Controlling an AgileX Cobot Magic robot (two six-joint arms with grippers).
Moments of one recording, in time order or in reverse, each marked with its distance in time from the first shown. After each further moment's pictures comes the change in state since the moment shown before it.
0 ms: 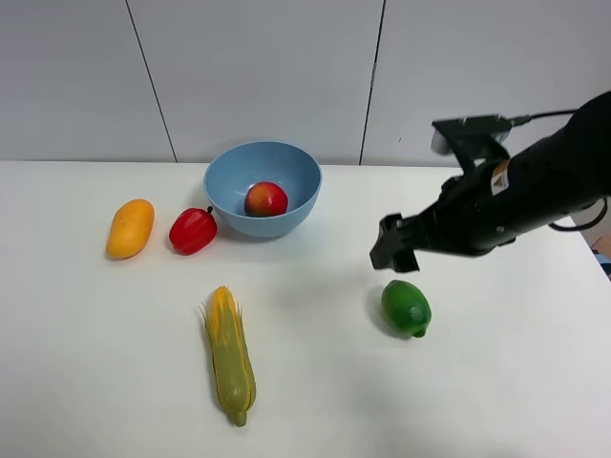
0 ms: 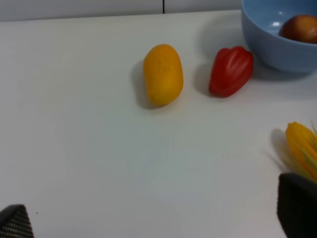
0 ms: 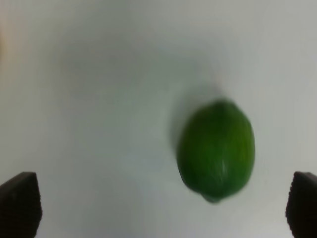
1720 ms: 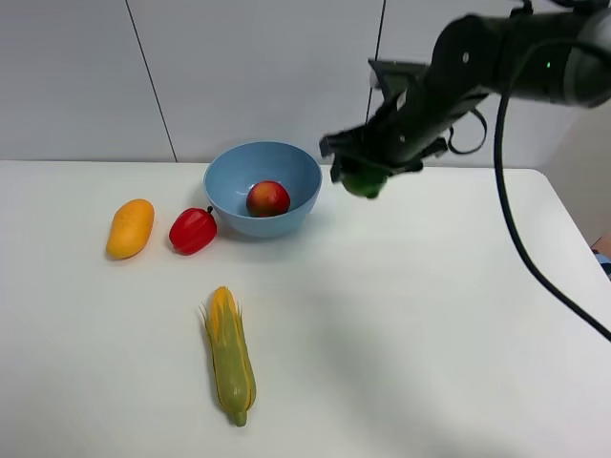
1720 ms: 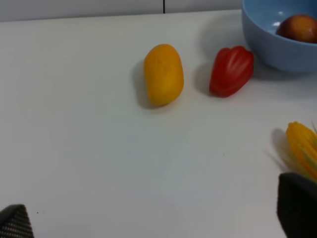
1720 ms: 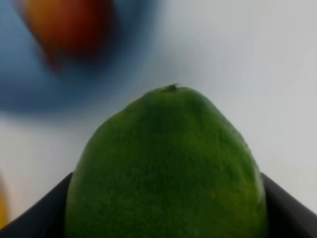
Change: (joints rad) left arm 0.000 0.000 0.000 0.001 0.000 0.000; right arm -0.067 0.457 -0.563 0.060 -0.026 0.002
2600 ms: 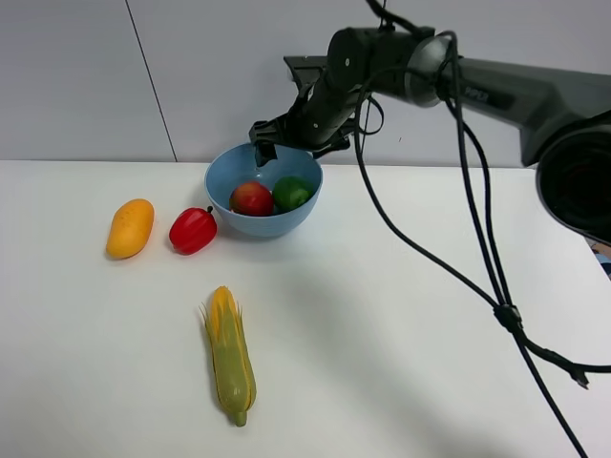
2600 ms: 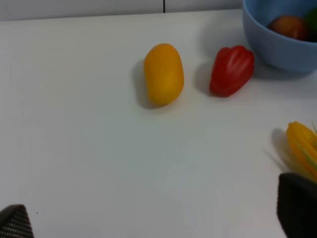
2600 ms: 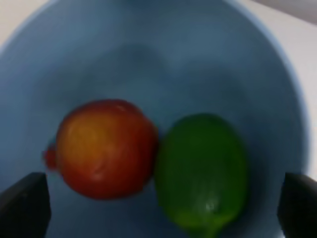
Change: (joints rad) left arm 0.000 0.000 0.000 0.000 0.000 0.000; right arm 0.082 0.379 -0.510 -0.011 0.091 -0.062
